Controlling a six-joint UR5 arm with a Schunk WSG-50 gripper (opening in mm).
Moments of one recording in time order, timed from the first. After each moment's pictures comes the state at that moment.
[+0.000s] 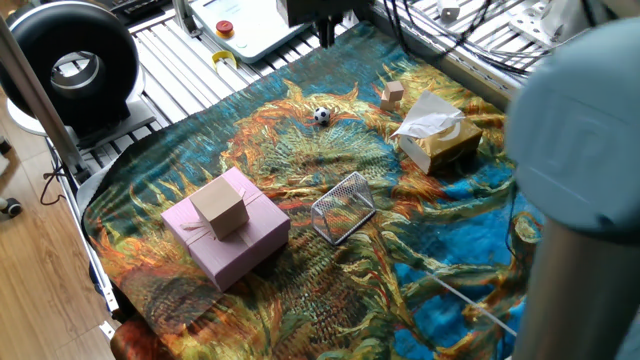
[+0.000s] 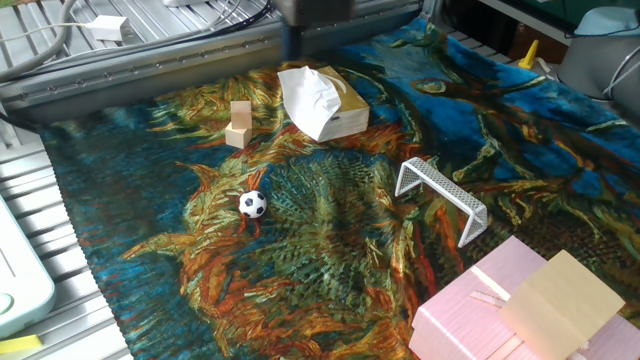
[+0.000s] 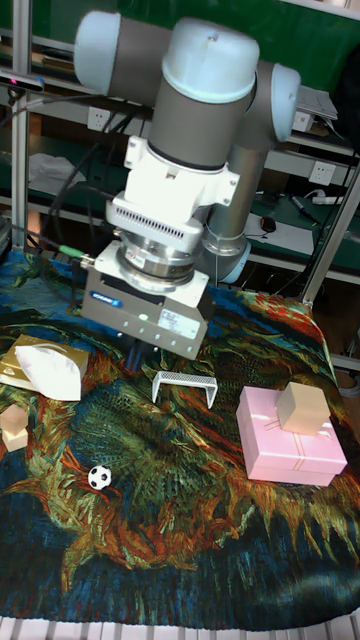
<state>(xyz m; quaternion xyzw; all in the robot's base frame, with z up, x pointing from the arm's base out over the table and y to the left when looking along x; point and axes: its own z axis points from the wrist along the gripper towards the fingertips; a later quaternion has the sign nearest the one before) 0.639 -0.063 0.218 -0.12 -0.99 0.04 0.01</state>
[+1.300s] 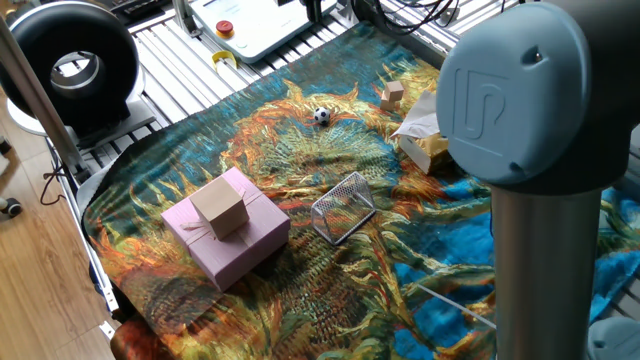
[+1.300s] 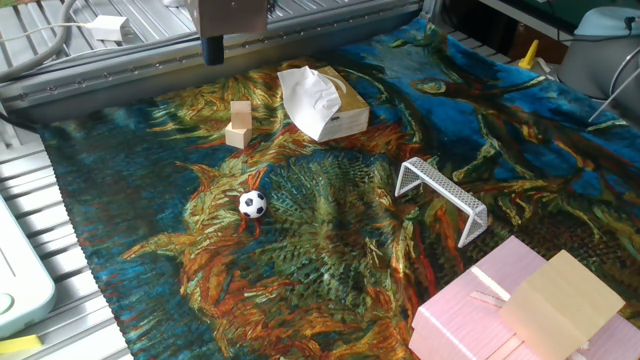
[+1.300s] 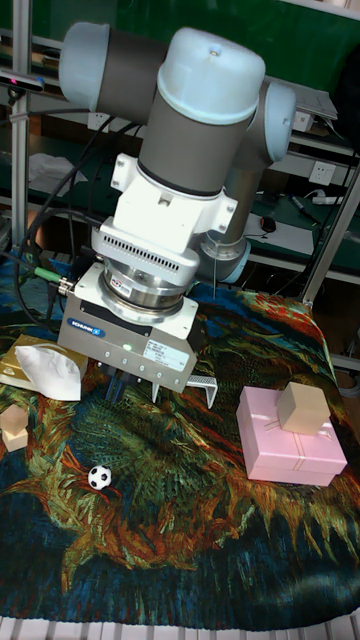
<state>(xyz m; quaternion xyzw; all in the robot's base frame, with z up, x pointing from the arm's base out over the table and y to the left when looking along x) 0.688 -0.075 0.212 -0.11 -0.99 0.06 -0.01</state>
